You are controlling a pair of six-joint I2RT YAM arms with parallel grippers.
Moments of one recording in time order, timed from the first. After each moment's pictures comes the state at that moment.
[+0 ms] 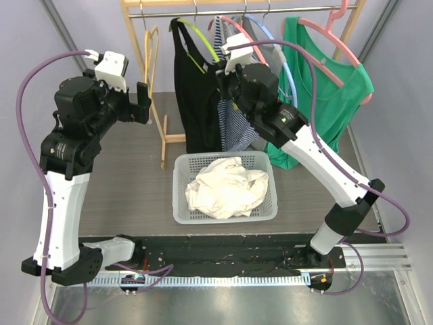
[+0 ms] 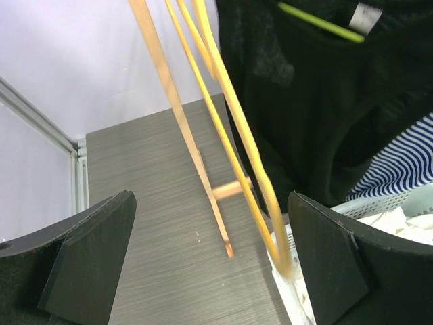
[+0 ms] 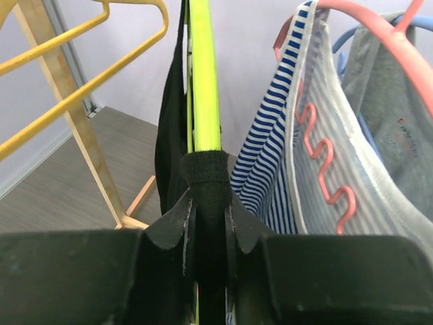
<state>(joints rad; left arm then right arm) -0.27 1.21 1.88 -0.86 -0.03 0.11 0.83 1.62 1.95 -0.32 0.42 -0.07</state>
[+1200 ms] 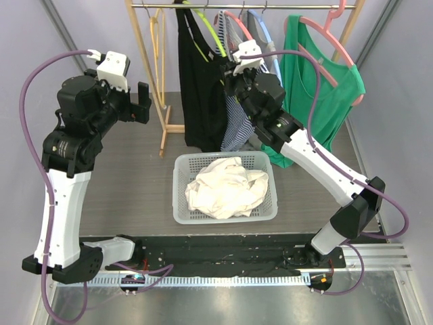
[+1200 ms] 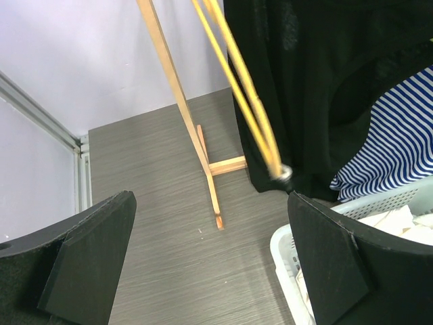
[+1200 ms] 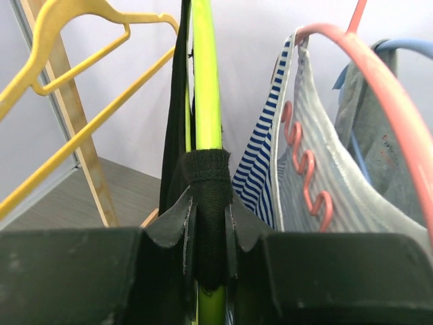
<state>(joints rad) -0.27 1.22 1.87 -0.87 -0.04 0.12 0.72 1.59 1.67 0.13 0.31 -0.12</state>
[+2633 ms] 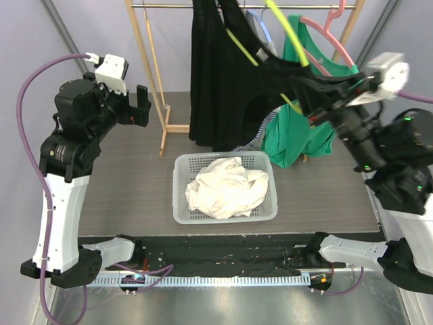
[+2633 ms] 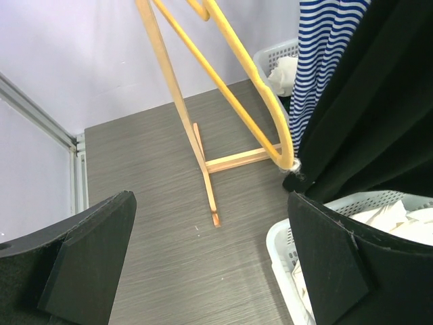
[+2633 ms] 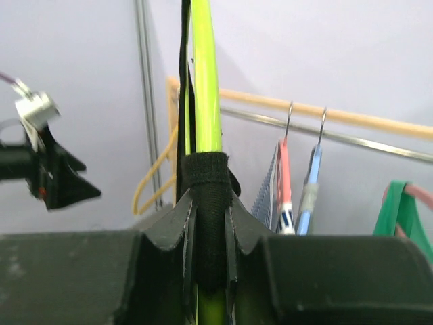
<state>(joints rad) -0.27 1.20 1.85 -0.87 -0.03 0.11 0.84 1.03 1.78 -0.33 0.21 -0.12</state>
